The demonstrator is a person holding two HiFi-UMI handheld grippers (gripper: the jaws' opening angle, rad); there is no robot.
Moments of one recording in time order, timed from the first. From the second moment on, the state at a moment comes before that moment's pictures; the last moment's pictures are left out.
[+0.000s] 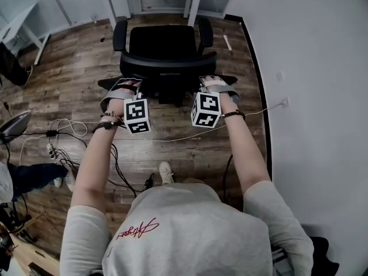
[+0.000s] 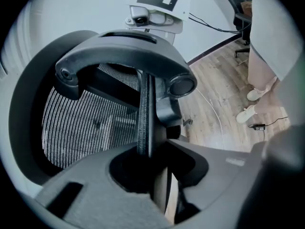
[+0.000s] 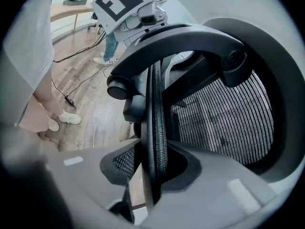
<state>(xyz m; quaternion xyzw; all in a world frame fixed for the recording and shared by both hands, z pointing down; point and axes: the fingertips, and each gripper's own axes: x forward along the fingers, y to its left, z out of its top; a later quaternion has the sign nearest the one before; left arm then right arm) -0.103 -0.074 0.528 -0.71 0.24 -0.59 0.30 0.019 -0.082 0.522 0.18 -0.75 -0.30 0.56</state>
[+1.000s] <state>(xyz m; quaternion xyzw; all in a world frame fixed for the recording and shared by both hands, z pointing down) -0.067 0.020 0.533 -0.70 0.26 -0.59 0.29 0.057 0.009 0.525 0.17 -0.75 -0.32 0.55</state>
